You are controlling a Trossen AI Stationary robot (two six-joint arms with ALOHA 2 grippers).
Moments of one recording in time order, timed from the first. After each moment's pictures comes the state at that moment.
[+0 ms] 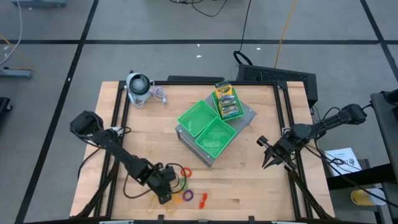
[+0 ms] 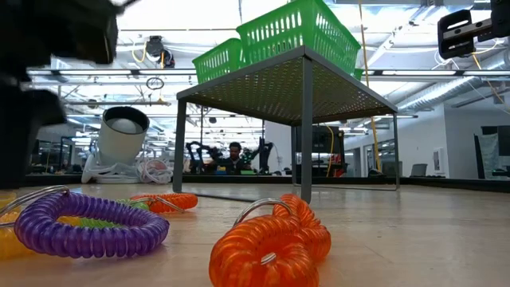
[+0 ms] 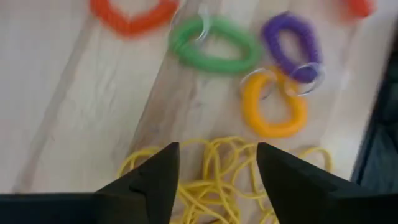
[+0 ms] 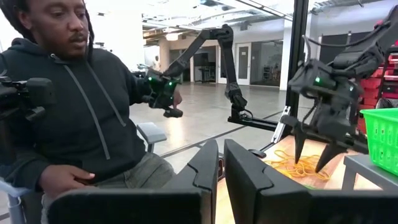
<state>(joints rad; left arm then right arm) -0.65 1.69 0.94 -0.34 -0.06 -1.05 0.34 0.41 0.02 0.57 -0.45 0.09</state>
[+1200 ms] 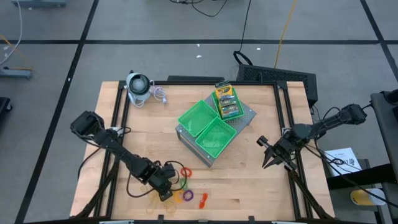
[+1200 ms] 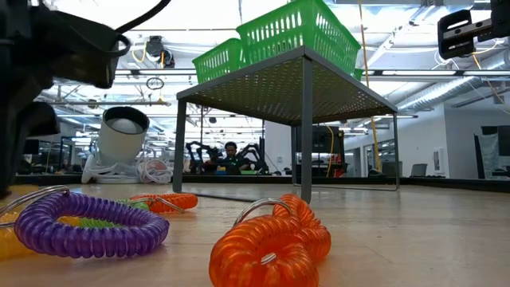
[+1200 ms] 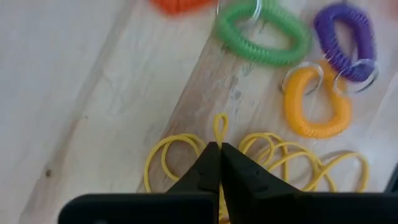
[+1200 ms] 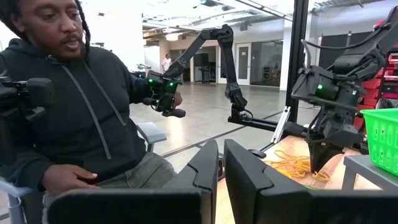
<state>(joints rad) -0.63 1.70 0.94 -0.41 -0.06 -1.10 0.34 0.41 0.02 0.57 -0.45 0.09</state>
